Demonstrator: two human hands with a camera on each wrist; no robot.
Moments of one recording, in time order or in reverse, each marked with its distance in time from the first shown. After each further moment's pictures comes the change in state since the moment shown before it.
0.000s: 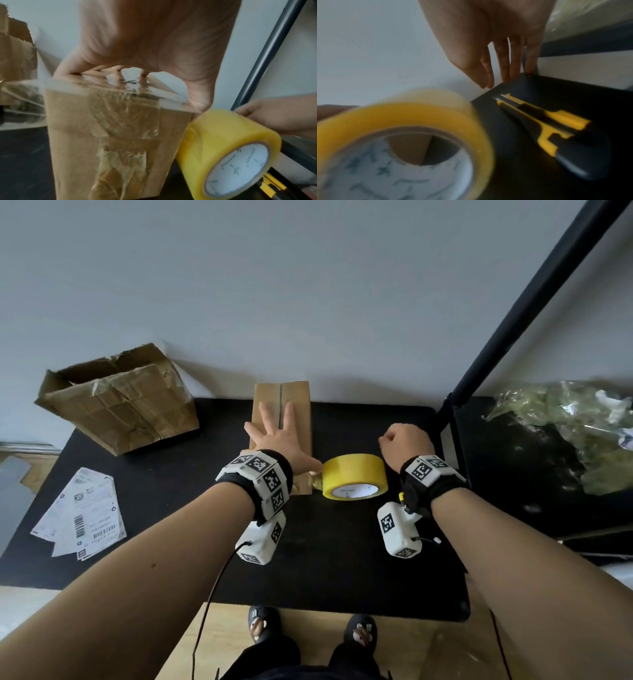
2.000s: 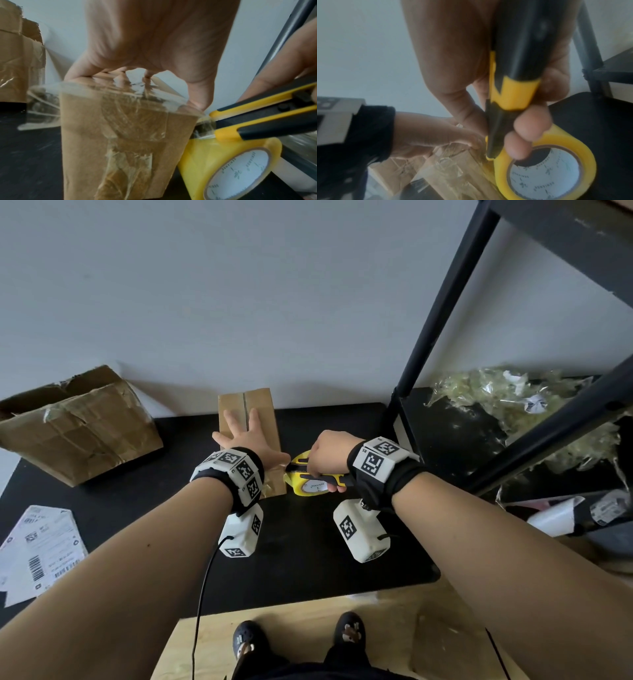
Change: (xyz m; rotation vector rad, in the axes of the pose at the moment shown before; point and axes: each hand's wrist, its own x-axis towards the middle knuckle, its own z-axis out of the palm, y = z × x) left_hand -0.003 -0.006 -0.005 -0.014 0.023 0.046; right_hand -0.087 -0.083 -0.047 0.001 -0.497 0.025
